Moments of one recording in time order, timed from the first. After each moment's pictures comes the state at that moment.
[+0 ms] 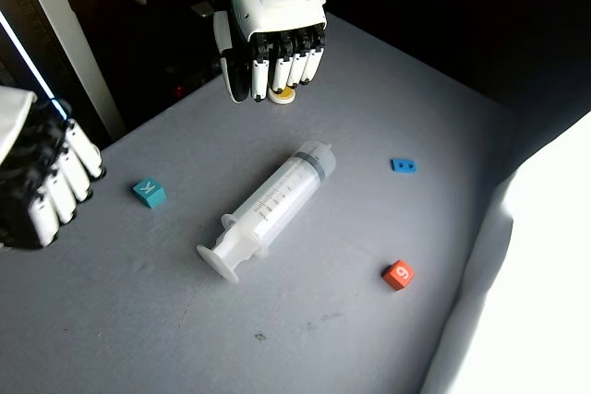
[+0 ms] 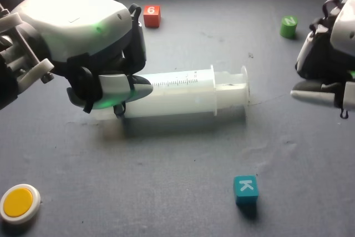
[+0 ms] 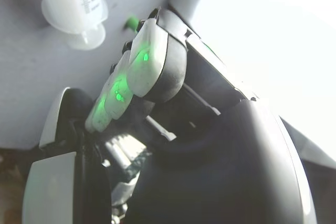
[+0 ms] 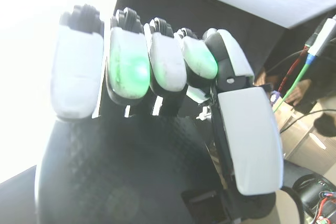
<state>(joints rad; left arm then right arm) 0.39 -0.74 0.63 -1.14 -0.42 2.16 -0.42 -0.63 0.69 -0.08 0.52 -1.05</state>
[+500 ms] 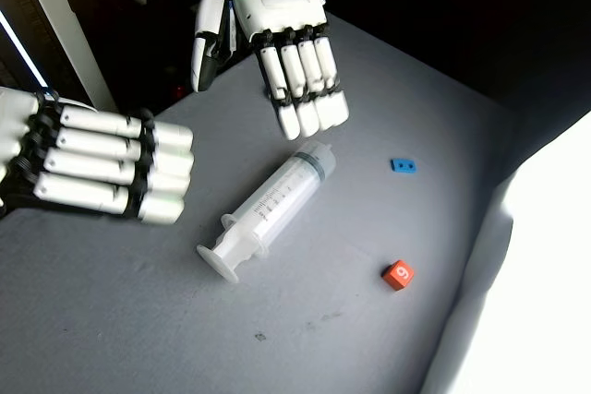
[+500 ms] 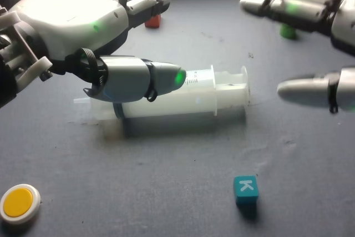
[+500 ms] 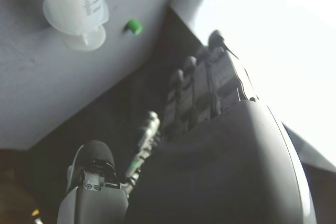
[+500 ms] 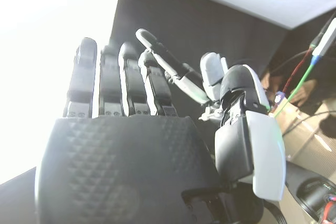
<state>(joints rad) 0.39 -0.74 0.63 -1.16 -0.43 2.17 -0.44 -0.65 0.69 0.10 0.55 -1.19</state>
